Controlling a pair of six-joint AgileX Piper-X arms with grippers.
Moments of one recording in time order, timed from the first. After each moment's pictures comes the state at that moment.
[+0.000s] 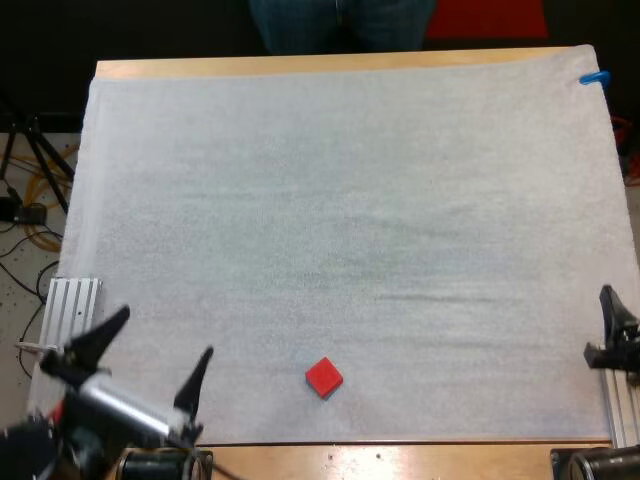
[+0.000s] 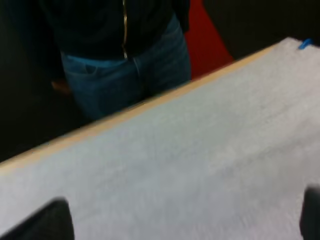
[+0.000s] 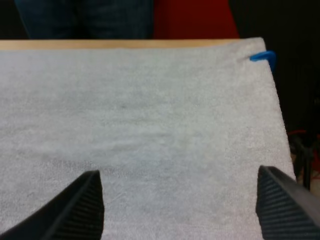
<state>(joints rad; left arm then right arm) -0.01 0.16 -0.89 1.13 0.36 -1.49 0.12 0.29 -0.83 1.03 0.05 -1.84</state>
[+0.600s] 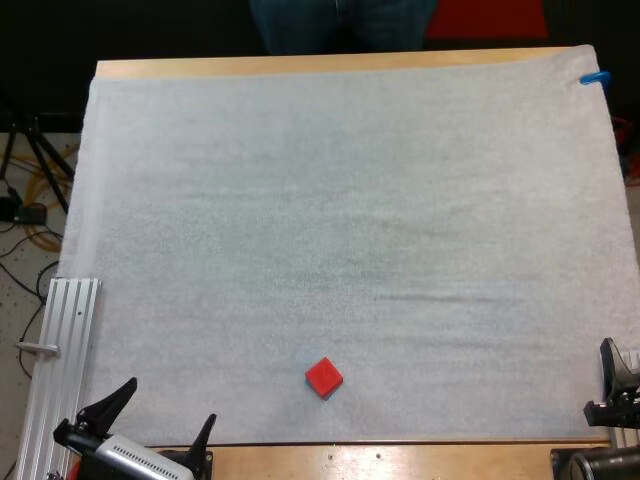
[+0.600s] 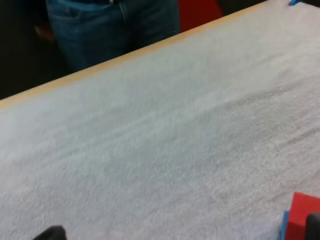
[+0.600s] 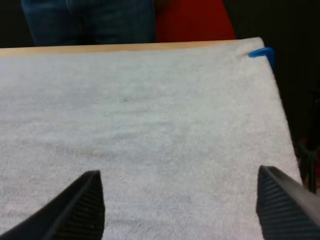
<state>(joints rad) 0.00 -0.01 -0.85 1.41 0.31 -1.50 0.12 -0.01 -0.68 1.10 0.05 -1.82</state>
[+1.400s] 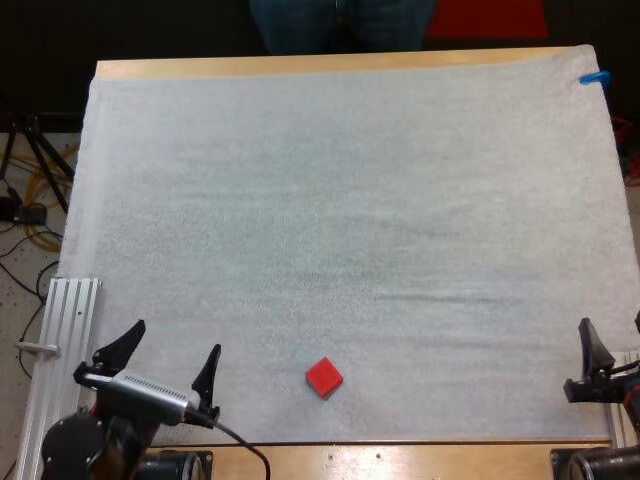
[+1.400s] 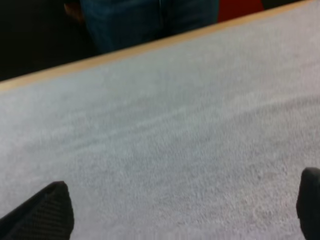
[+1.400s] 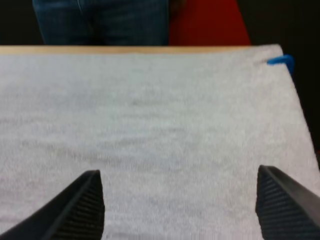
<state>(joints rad) 0.00 -0.01 -0.53 0.98 0.27 -1.61 0.12 -0.01 -0.51 0.92 0.01 -1.85</state>
